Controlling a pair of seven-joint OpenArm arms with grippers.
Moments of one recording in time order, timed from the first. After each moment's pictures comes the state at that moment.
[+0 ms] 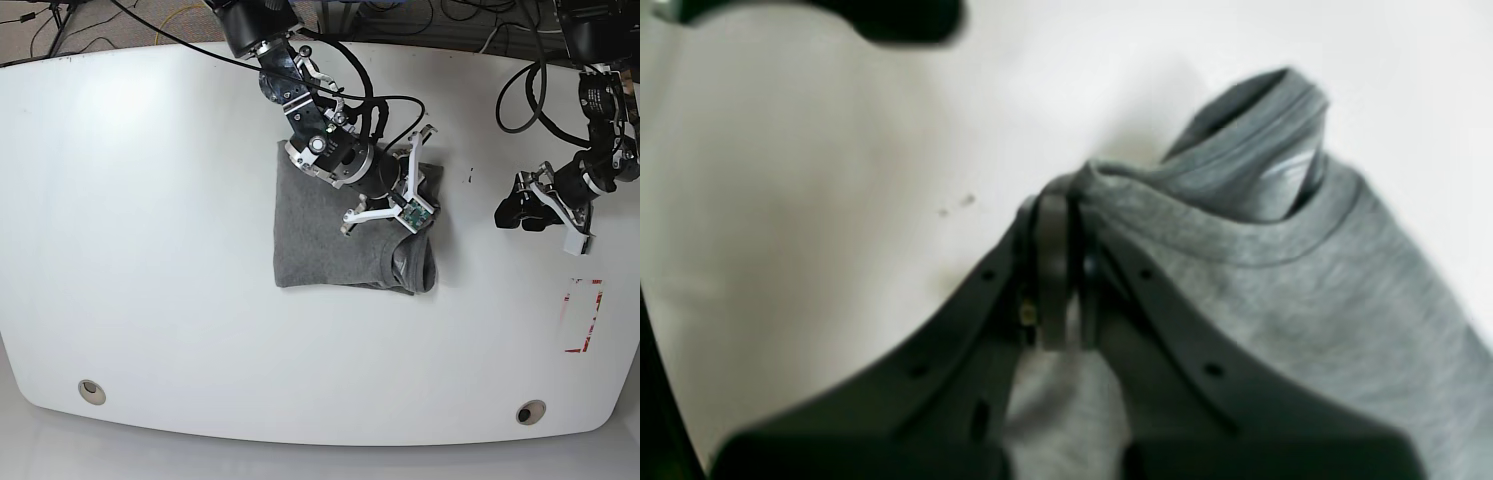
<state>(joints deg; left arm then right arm) 2.3 -26.3 -18.1 84.0 -53.8 -29.9 55.4 0.5 -8.3 -28.2 93.0 -2.5 24.7 -38.3</state>
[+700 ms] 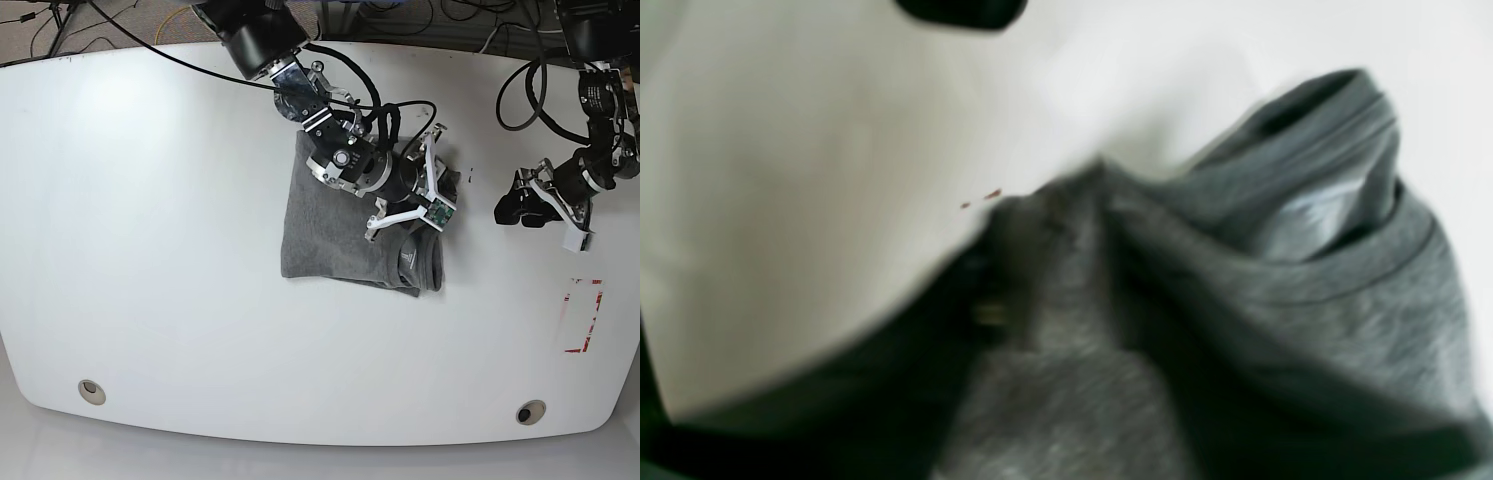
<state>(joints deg) 3.0 -26.3 -18.1 84.0 -53.8 -29.9 55.5 6.2 -8.3 -33.0 85.7 -1.7 25.1 -38.1</state>
